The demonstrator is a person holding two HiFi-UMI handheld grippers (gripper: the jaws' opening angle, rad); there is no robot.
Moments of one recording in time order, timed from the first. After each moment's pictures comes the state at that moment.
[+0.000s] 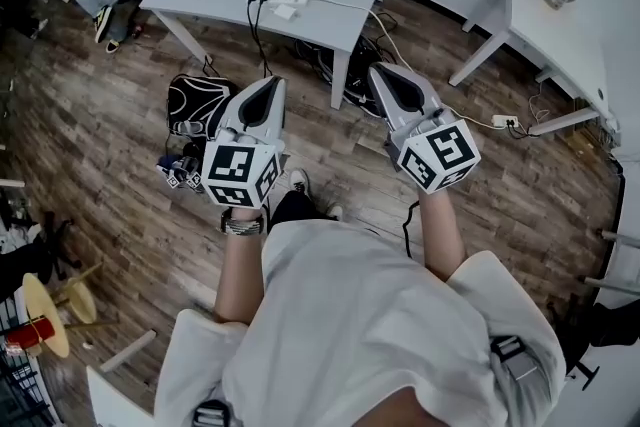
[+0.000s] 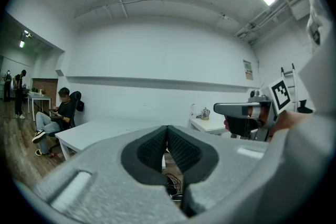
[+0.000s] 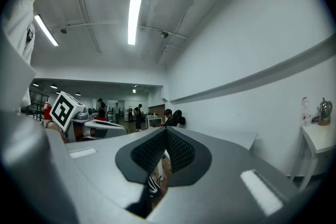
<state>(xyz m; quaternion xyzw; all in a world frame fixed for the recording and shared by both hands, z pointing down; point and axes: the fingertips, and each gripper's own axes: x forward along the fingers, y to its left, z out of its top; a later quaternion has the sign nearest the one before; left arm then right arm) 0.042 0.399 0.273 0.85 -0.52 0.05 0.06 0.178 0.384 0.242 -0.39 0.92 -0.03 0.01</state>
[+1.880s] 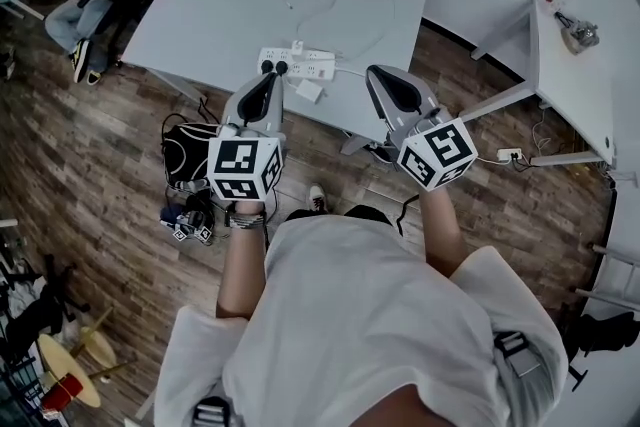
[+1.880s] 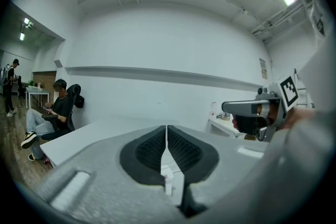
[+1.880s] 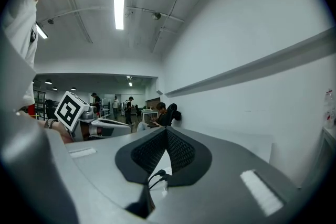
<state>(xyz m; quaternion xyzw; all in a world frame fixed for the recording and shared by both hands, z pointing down) -0.086 0.055 0.317 0.84 -0.53 0.06 0.09 0.055 0.055 0.280 -0.39 0.92 -0.04 -0.03</state>
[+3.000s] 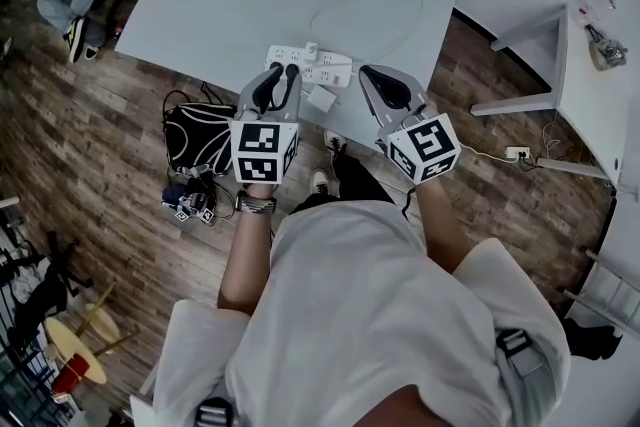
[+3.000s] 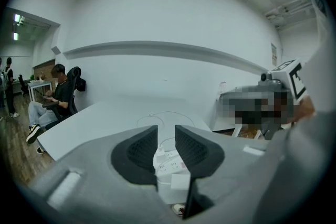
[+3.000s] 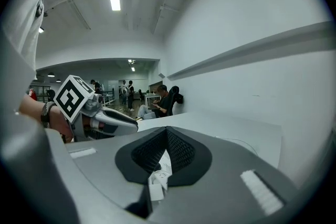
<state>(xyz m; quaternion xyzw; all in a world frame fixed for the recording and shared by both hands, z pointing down) -0.094 -0.042 0.416 0.82 -0.53 0.16 0.16 0.016 -0.044 0.372 -0.36 0.92 -0.07 -0.12</state>
